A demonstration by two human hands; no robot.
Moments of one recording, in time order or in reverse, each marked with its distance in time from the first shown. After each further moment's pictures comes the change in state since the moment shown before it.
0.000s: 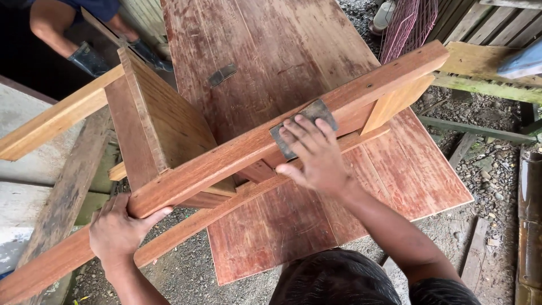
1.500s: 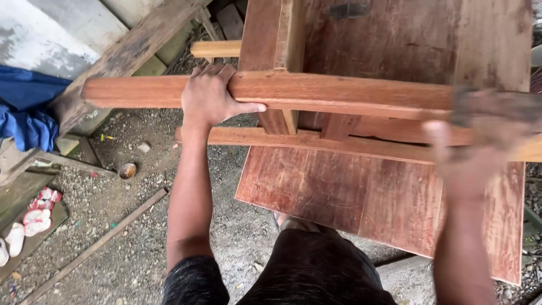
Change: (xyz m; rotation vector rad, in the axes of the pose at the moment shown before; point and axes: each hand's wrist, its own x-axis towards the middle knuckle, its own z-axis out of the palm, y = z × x) left_hand 0.009 0.009 -0.010 -0.492 0.012 -0.072; right_hand -0.008 0.055 -0.040 0.151 0.110 -0.041
